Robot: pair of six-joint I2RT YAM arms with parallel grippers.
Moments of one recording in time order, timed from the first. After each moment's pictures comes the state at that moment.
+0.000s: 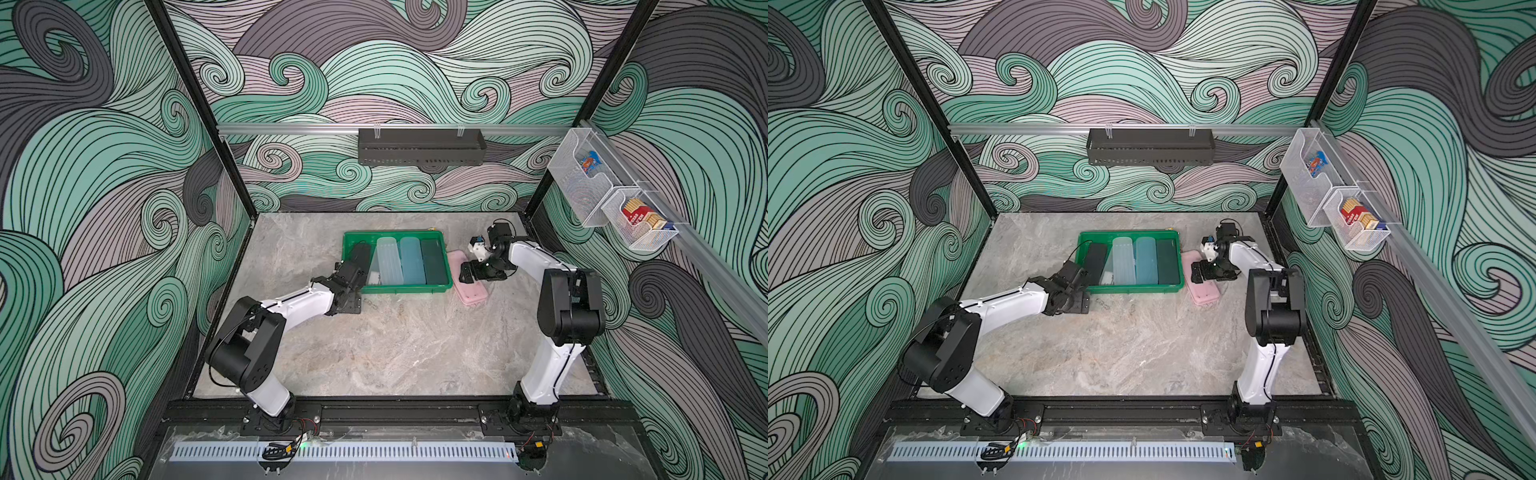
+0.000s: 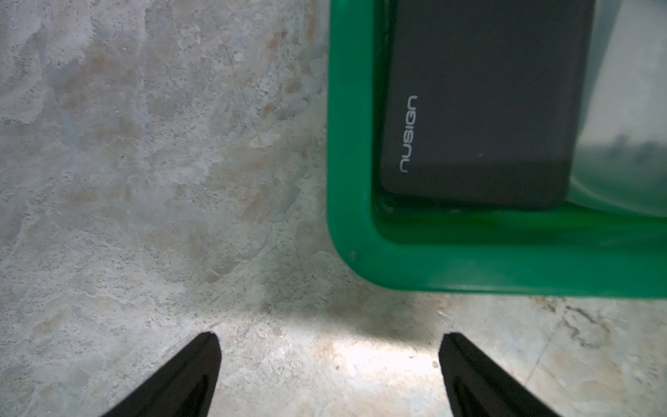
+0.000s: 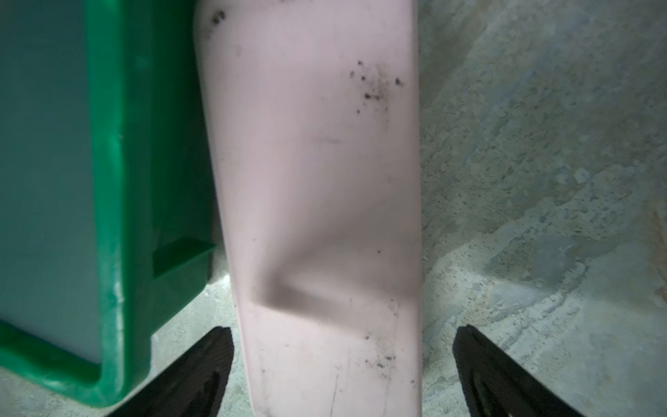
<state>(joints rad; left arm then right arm) -0.51 1.61 0.91 -0.52 -0.33 -0.46 0.01 1.93 1.36 -0.81 -0.19 -0.15</state>
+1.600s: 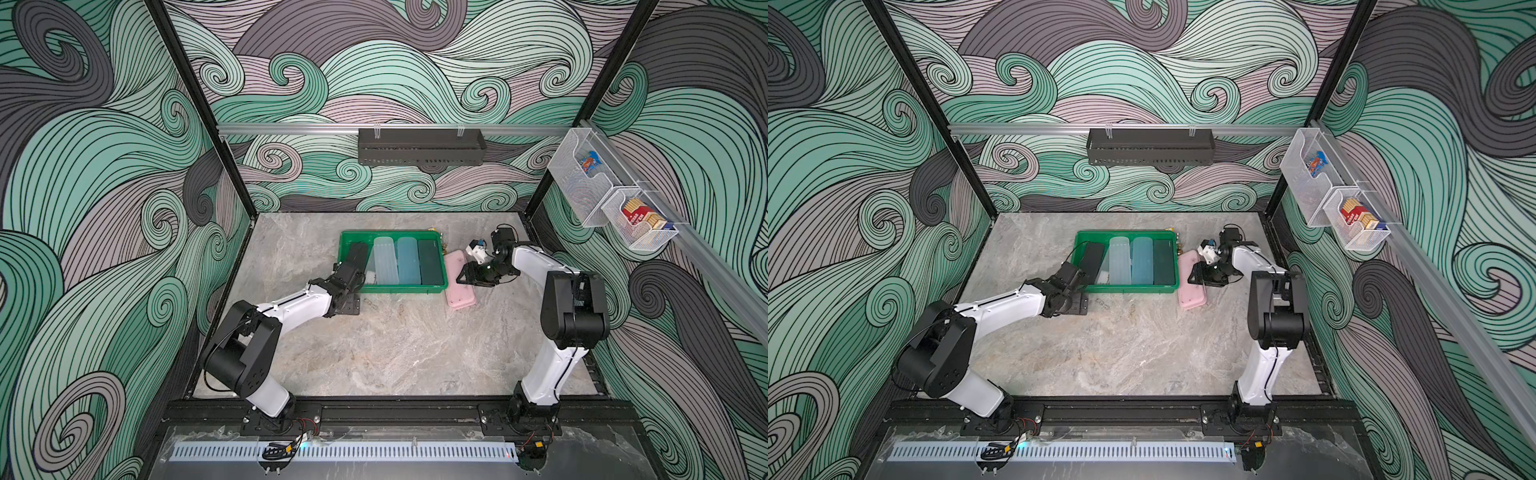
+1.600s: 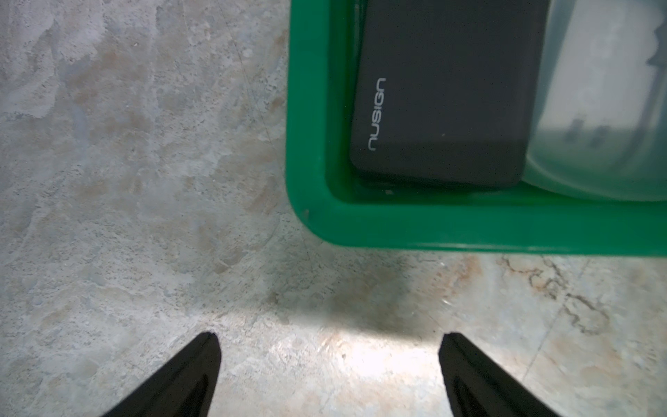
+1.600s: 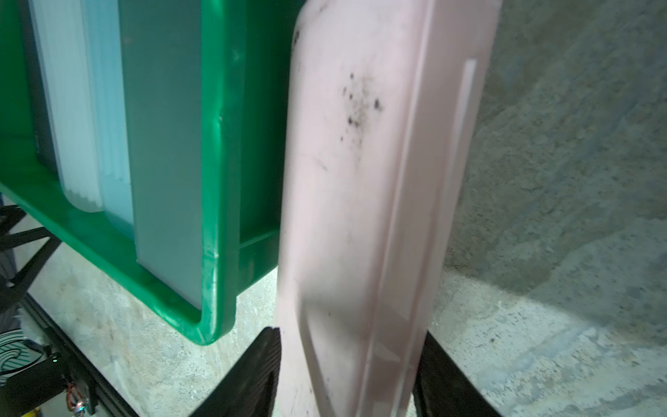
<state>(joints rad) -0.50 1.58 0.89 -0.53 -0.33 -0.46 -0.03 1.88 1.28 -0.78 -0.49 -0.05</state>
